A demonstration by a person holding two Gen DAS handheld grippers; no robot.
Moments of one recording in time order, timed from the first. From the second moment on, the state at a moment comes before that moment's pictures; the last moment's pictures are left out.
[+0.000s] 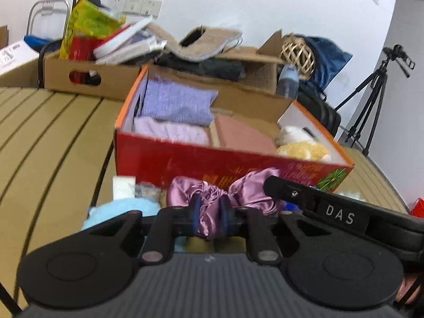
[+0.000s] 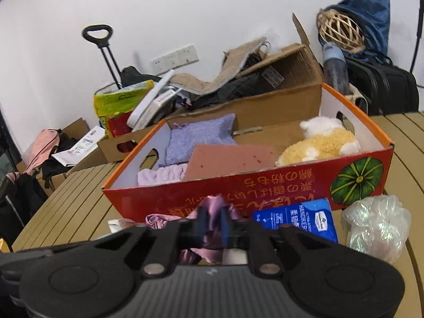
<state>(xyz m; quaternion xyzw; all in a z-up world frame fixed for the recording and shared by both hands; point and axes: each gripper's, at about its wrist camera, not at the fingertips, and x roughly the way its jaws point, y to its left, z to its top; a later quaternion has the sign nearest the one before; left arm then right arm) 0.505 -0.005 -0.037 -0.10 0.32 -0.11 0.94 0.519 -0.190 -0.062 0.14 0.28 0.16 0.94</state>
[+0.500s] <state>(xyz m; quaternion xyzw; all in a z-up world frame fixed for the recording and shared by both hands) 0.290 -0.008 0.068 -0.10 0.22 -0.17 0.95 0.287 -0.216 0.048 0.10 0.16 0.20 0.96</state>
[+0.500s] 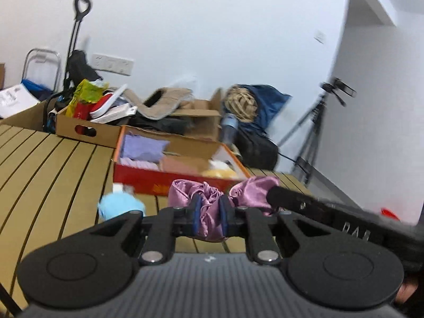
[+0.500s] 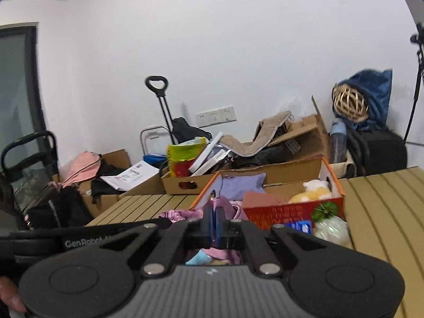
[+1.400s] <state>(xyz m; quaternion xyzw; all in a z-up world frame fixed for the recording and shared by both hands) 0.252 -0.014 0.116 -0.08 0.16 -0.20 0.96 0.236 -0.225 0.090 0.09 0.12 0.21 0.96</state>
